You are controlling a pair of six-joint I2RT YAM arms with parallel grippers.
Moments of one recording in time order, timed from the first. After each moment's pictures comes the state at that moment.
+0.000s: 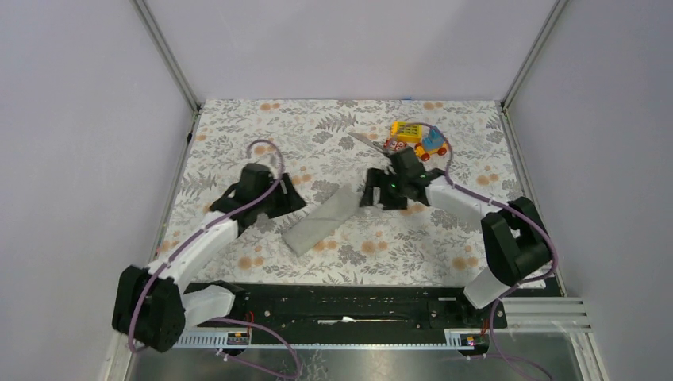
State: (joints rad) left arm -0.30 1.08 0.64 -0.30 0.19 -0.69; right arm 0.57 1.63 1.06 -0.35 -0.24 0.54
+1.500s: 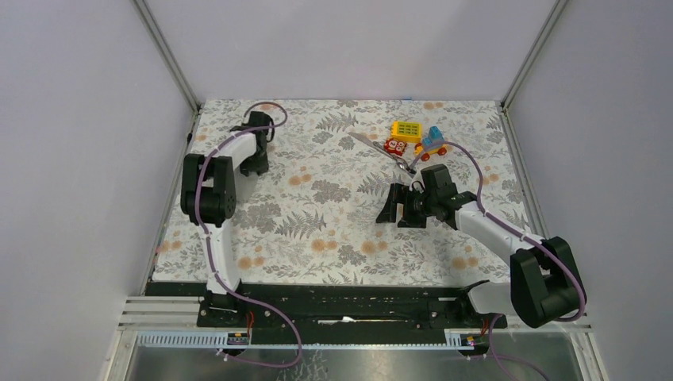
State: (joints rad) left arm -0.13 2.07 1.51 -0.65 -0.36 -0.29; right arm 0.37 1.32 0.70 -0.32 -0.47 0.52
